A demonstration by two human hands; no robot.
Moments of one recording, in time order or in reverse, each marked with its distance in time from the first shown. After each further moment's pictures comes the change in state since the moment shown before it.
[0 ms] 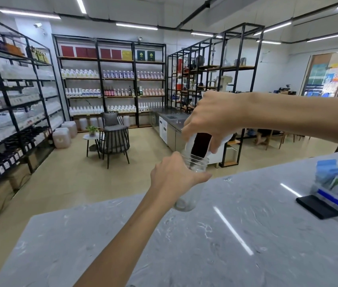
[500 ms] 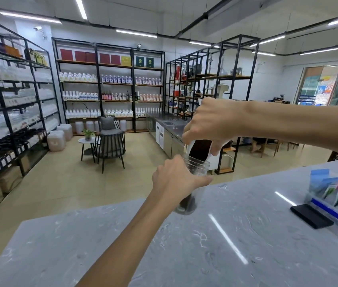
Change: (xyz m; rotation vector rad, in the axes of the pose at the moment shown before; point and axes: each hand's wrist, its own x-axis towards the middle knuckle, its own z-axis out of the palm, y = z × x) left_hand 0.012 0.008 0.006 0.026 0.047 0.057; right_hand -0.003 0.000 -0.006 -0.190 -0.080 -0.003
